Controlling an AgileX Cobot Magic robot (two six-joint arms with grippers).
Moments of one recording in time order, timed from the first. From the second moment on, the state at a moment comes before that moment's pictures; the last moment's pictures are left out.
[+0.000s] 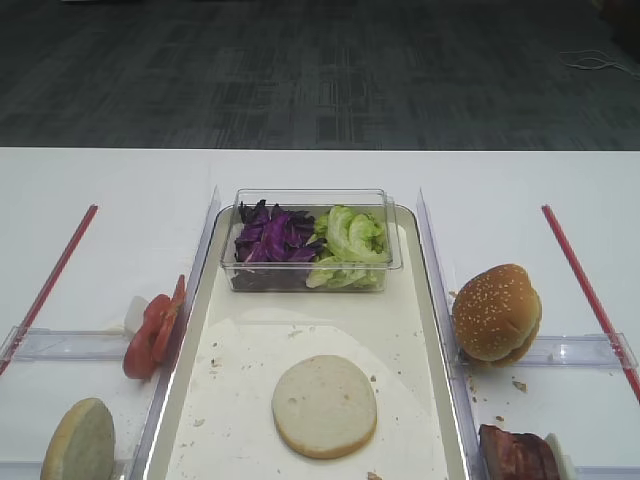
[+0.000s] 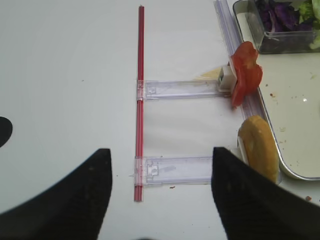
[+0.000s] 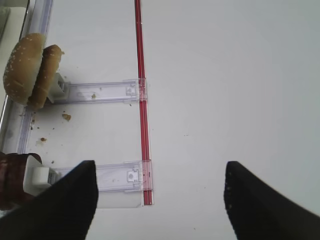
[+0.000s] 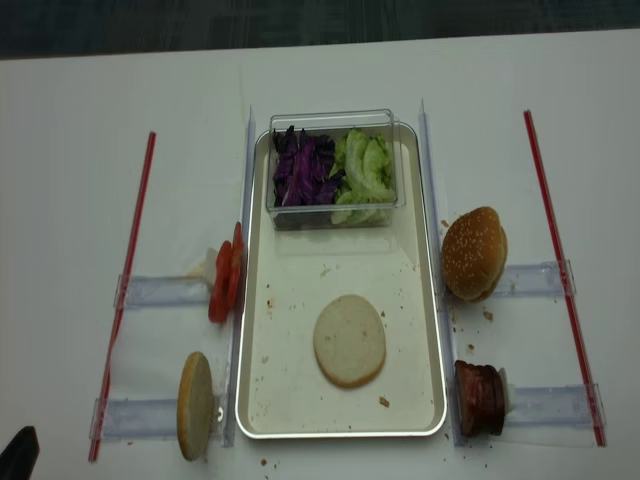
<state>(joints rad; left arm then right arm) -0.04 -0.02 -0.49 0.01 1.19 -0.02 -0.06 0.15 -0.47 -0.03 1.14 0.00</state>
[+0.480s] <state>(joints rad) -0.04 -0.02 -0.49 0.01 1.19 -0.02 -0.06 0.26 -0.47 -0.03 1.13 0.00</state>
